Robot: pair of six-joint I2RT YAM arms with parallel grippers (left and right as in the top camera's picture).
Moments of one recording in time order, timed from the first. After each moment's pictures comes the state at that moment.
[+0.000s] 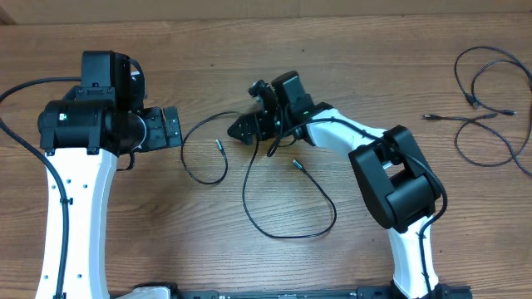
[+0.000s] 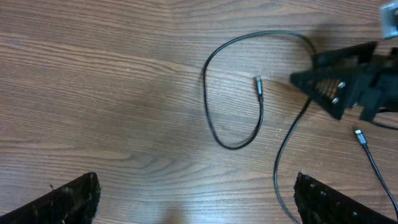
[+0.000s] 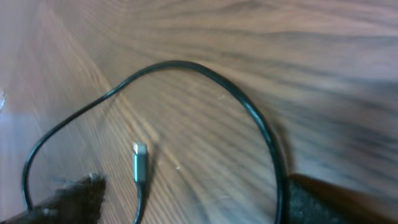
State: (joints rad) left arm 0.00 1.43 1.58 -1.35 -0.01 -0.20; right arm 0.53 2.22 1.43 -0.11 -0.60 0.25
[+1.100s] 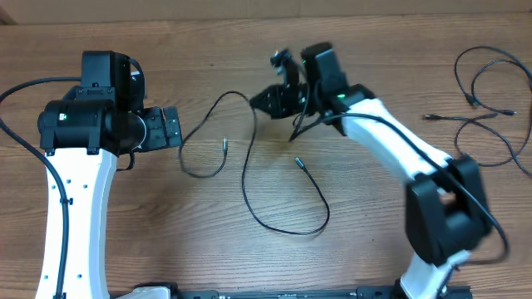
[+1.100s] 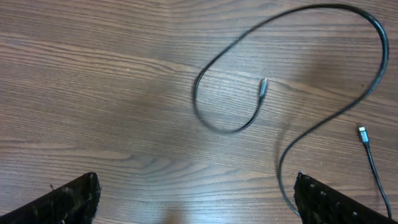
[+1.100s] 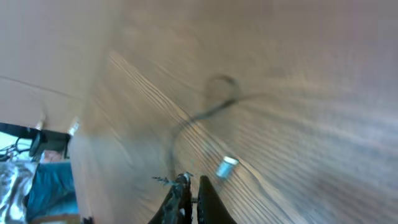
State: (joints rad) left arm 0.00 1.43 1.58 -1.35 -0.01 -0.20; right arm 0.43 1.91 1.42 -0.24 -0.72 0.33
